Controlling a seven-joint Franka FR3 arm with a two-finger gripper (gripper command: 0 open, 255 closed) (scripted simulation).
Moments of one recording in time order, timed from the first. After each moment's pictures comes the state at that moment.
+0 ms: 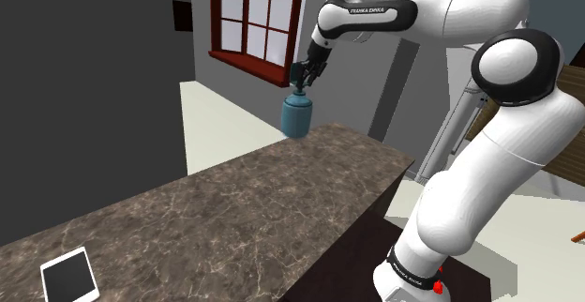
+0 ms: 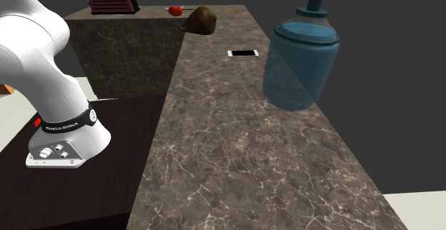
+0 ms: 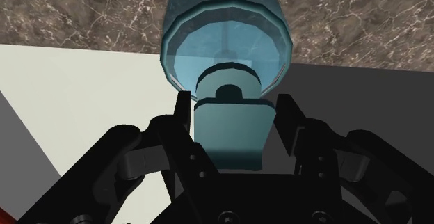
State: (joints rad) arm 0.02 -0.18 -0.31 -1.90 0.00 2.03 -0.20
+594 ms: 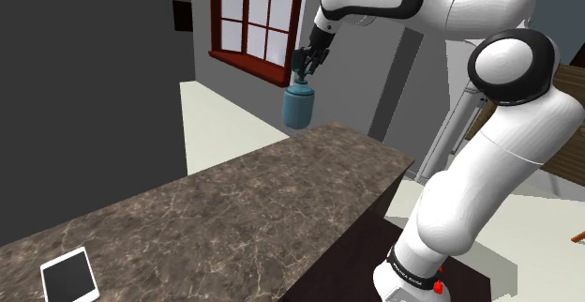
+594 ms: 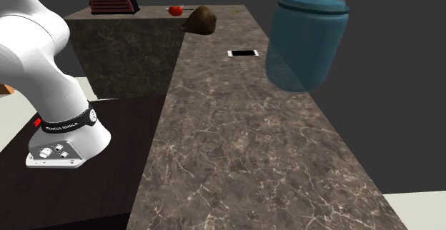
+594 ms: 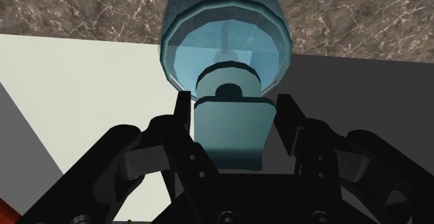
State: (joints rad) arm 0.02 -0.16 -0.31 -1.77 0.00 1.91 -0.20
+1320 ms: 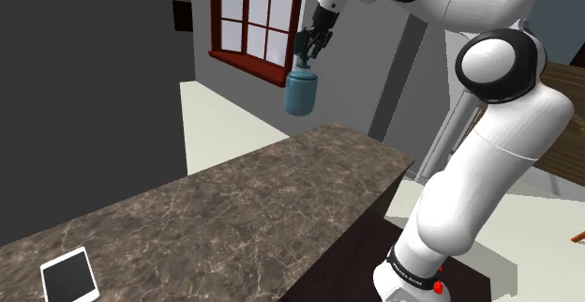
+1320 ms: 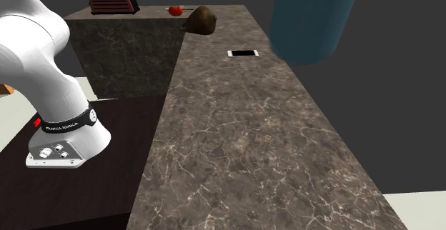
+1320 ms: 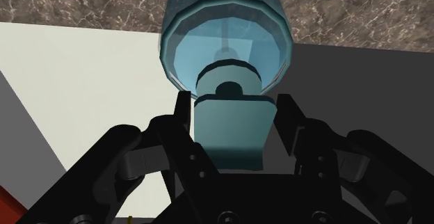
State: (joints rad) arm 0.02 -0.11 -0.31 -1.56 0.02 1.75 -0.20
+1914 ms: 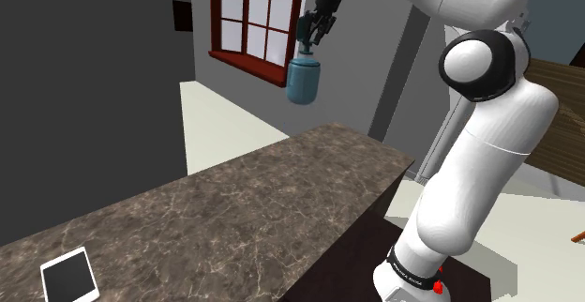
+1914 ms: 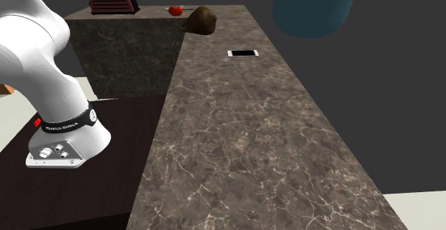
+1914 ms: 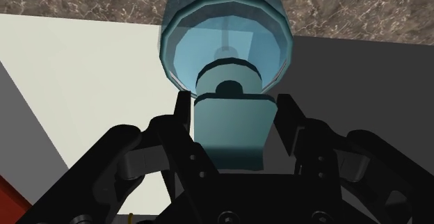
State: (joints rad) arm 0.01 -0.03 -0.33 -1.34 0.05 1.60 -0.22
